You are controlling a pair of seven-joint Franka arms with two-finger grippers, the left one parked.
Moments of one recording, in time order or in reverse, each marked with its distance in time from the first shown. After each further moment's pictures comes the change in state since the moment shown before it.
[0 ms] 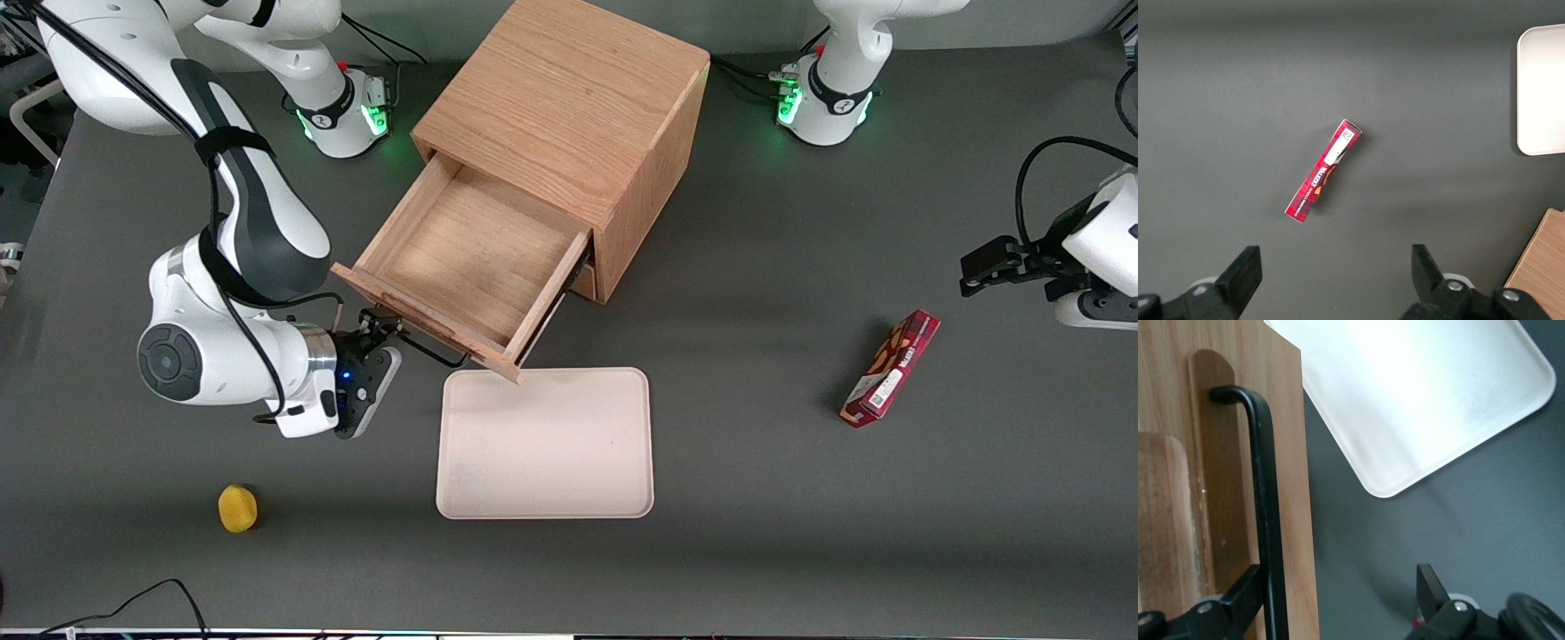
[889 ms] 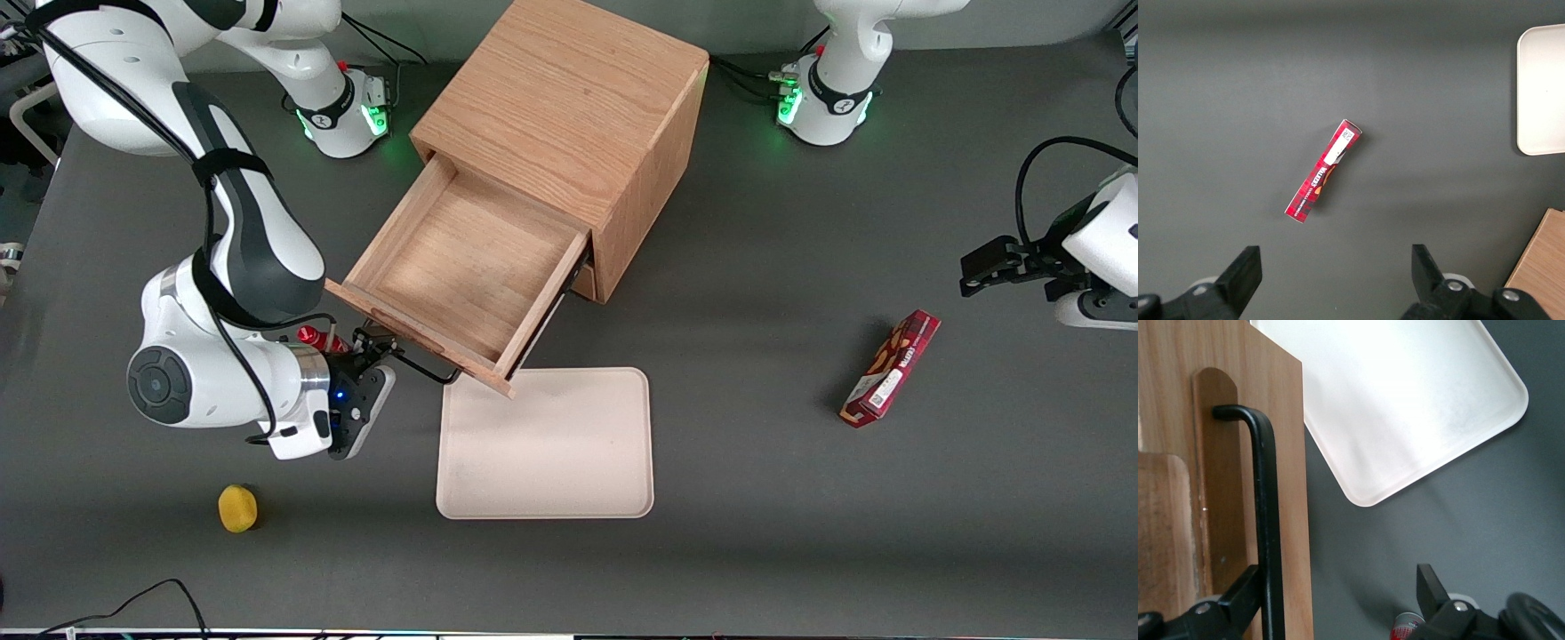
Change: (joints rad) arm 0.011 0.077 -0.004 0.117 -0.022 -0.033 -0.021
